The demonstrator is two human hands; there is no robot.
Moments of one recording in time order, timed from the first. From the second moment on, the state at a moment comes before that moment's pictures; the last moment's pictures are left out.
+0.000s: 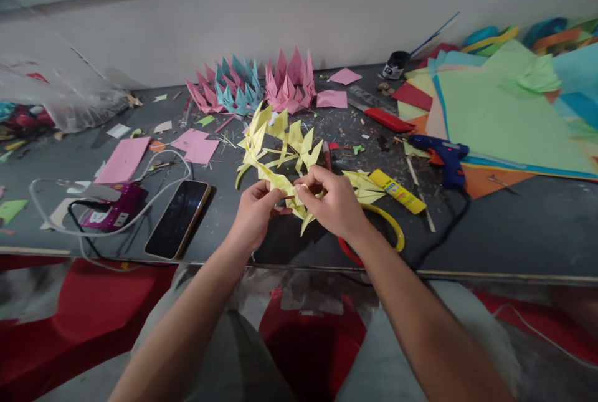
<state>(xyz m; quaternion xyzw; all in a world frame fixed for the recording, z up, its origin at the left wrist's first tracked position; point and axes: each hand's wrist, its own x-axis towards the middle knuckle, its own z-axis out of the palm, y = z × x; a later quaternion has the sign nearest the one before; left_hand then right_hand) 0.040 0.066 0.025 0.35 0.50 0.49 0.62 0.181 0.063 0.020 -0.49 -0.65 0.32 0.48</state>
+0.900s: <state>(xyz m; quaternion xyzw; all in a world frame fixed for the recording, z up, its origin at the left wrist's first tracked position) 0.038 0.068 0.025 0.34 0.51 0.45 0.65 0.187 0.066 0.021 -0.51 -0.68 0.30 0.43</state>
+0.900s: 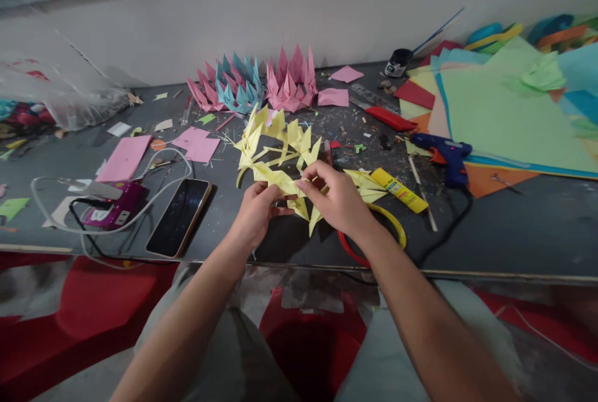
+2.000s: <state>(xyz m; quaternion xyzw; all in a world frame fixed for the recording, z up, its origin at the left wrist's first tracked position) 0.041 0.070 0.021 0.25 0.51 0.53 0.63 0.176 0.059 0.017 -0.35 -0.86 -0.10 0.35</state>
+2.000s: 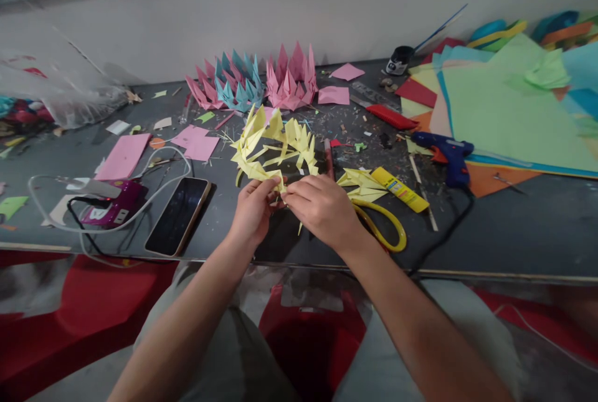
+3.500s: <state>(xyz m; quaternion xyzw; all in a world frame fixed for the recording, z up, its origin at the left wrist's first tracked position) 0.057 0.073 0.013 0.18 0.49 0.58 0.62 0.162 0.051 0.007 -0.37 -0.86 -0.08 0.35</state>
